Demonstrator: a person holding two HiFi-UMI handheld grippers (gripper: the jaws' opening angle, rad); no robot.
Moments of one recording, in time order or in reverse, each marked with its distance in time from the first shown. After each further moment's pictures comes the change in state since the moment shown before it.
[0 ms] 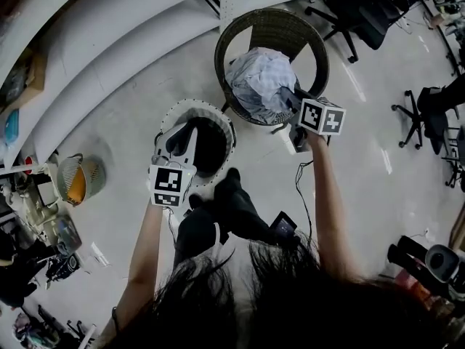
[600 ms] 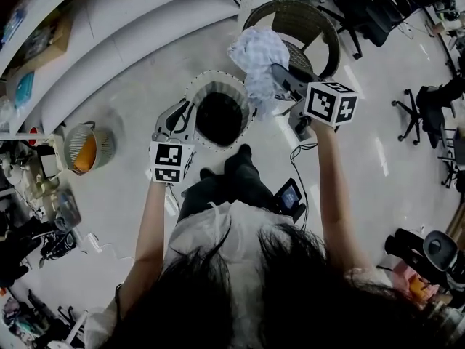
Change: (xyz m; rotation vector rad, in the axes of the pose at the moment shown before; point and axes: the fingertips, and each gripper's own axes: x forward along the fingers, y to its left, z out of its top) left arm -0.154 0.036 -0.032 -0.047 -0.053 0.078; right arm -0.093 0.245 0.003 -0.161 -0.101 0.237
